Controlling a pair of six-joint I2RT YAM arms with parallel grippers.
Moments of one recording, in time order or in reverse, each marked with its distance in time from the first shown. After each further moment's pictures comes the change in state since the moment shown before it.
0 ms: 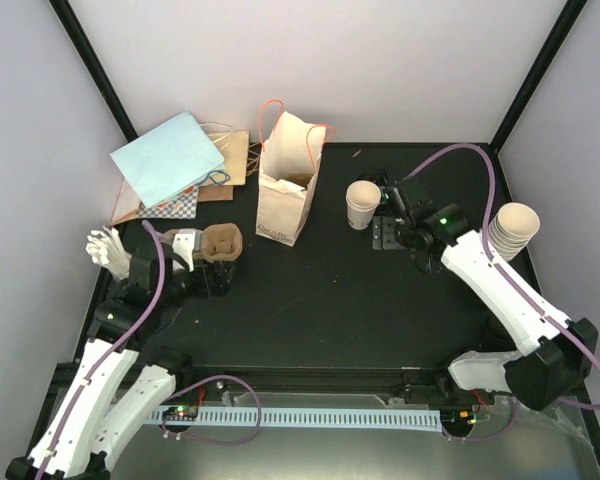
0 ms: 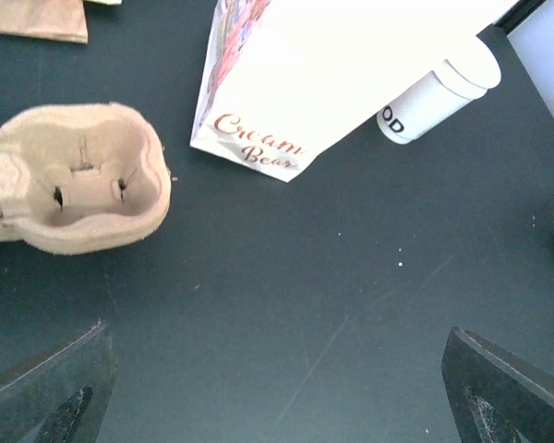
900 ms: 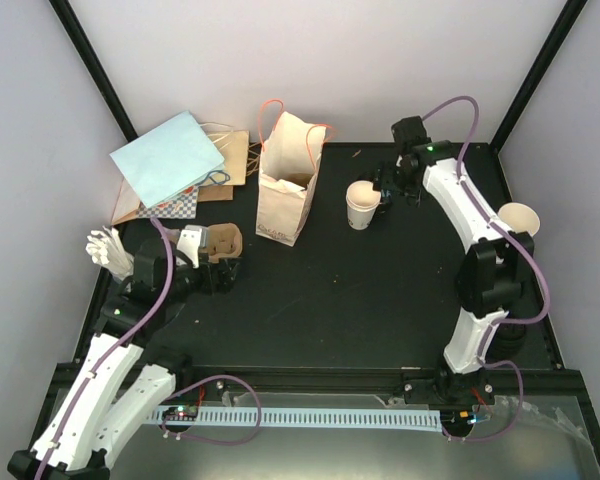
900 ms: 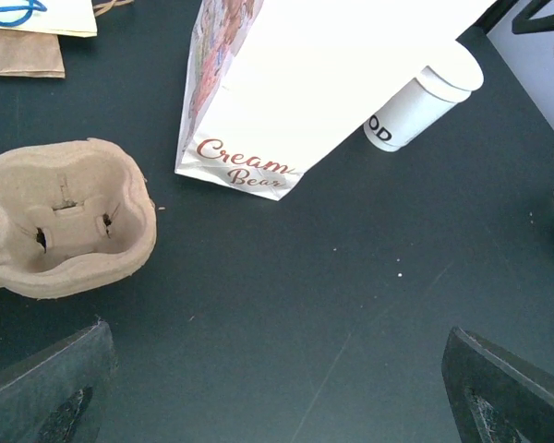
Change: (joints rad) left arm 0.000 0.028 -0.041 0.123 0.025 0.079; right arm -0.264 0.550 0.497 0.018 -0.163 -0.042
